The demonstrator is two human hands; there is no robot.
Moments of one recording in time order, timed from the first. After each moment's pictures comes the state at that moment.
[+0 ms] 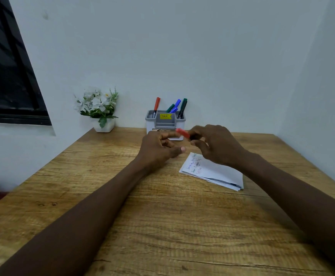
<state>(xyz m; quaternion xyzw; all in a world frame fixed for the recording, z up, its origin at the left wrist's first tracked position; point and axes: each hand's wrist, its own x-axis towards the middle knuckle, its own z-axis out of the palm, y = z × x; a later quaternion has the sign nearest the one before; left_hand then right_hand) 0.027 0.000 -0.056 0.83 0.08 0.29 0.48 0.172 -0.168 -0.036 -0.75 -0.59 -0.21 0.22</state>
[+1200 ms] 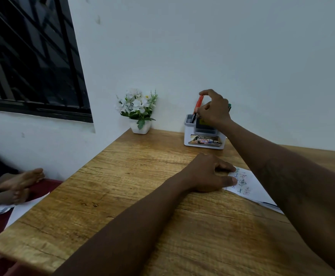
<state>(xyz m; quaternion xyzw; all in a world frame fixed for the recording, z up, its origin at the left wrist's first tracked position) 0.032 -0.001 -0.064 0.95 0.02 0.12 0.29 0.221 0.029 0.004 -0.77 -0.41 -0.12 0.47</state>
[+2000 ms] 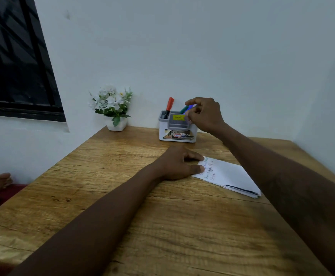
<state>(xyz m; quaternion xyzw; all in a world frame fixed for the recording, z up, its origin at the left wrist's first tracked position) 0.031 0.000 -0.062 0.95 0.04 0.11 0.30 0.191 -0.066 0.008 -0.76 -0.45 -0.15 0.44</state>
